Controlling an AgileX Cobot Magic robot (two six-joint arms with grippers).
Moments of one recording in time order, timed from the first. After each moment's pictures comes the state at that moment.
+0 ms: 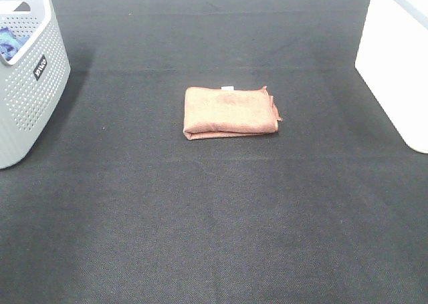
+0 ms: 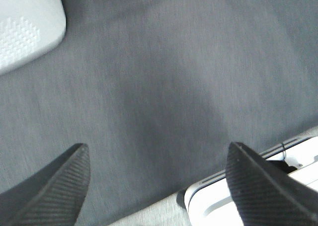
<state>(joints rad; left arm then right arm) -0.28 0.67 -0.77 -0.05 1.16 0.05 0.08 0.78 -0.74 0.17 1.15 -0.11</state>
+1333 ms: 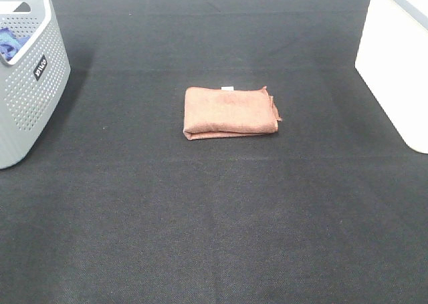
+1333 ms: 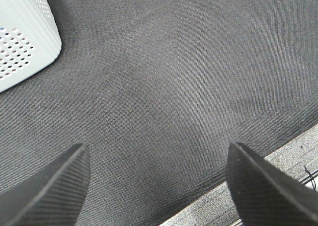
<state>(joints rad) -0.28 0.28 -0.50 -0.08 1.06 0.18 0.08 0.39 -0.51 0.17 1.07 -0.20</state>
